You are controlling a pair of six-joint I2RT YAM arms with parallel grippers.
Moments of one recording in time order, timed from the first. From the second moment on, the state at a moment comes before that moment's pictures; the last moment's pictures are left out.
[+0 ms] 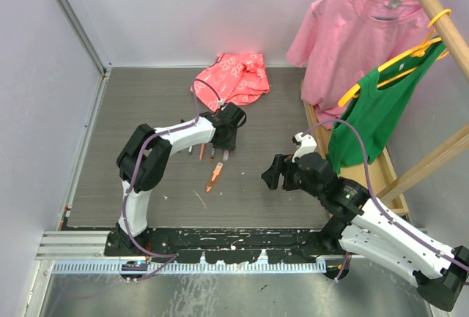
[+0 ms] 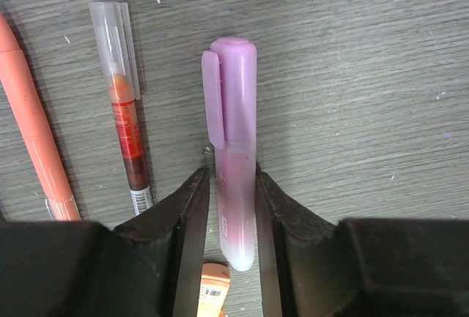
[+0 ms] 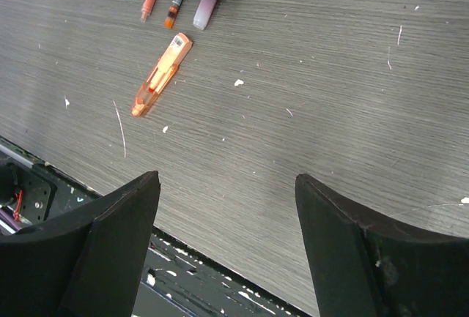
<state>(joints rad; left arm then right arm) -0.72 2.03 1.45 -0.53 -0.20 -0.53 0.81 0.66 0.60 -0.50 0.15 0.63</state>
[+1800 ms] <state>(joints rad) -0.72 1.61 0.96 -0.42 -0.05 -0.51 0.81 0.77 0.63 -0.47 0.14 0.63</state>
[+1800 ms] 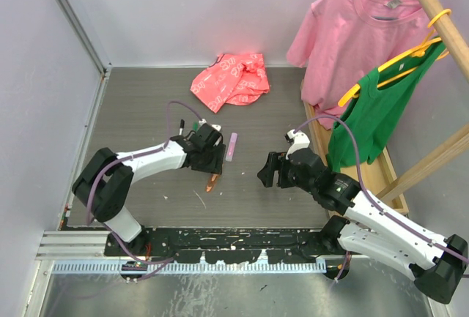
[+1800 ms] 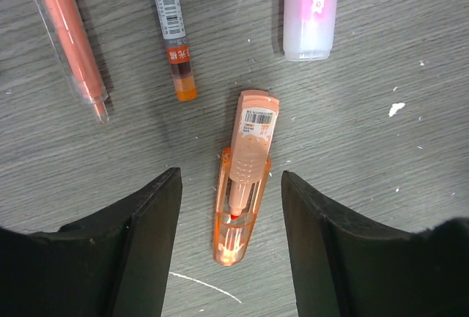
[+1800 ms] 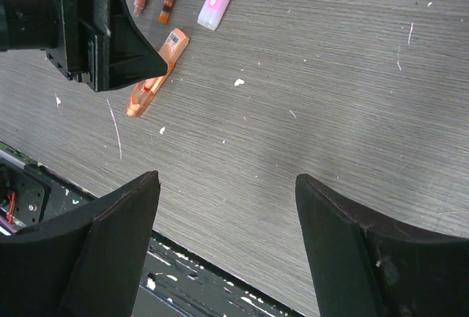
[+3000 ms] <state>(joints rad) -0.77 1.63 0.92 -0.40 -0.08 -0.50 0.81 0.77 0.62 -0.44 0.14 0.63</state>
